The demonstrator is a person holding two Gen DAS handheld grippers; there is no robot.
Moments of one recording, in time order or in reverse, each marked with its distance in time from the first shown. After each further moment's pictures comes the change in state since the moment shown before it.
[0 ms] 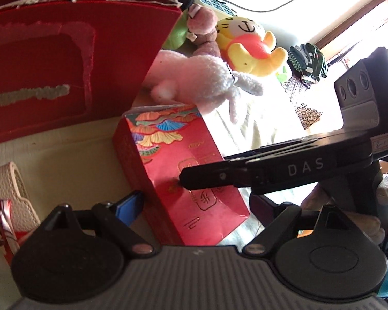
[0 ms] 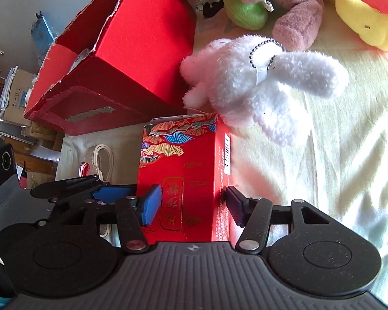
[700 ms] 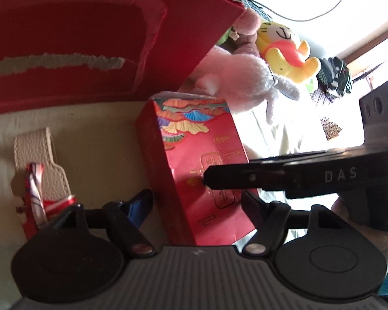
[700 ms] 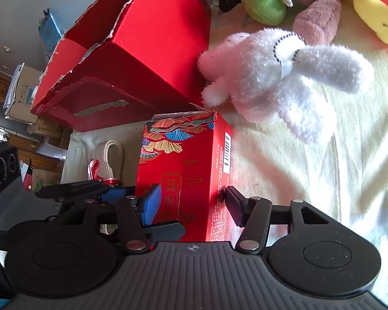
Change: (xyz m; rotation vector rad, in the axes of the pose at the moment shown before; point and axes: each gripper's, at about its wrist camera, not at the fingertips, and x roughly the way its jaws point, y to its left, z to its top) left arm -0.009 0.028 -0.011 -0.139 -0.006 0.067; right arm 0.006 -0.003 -0.003 0.004 0.007 0.046
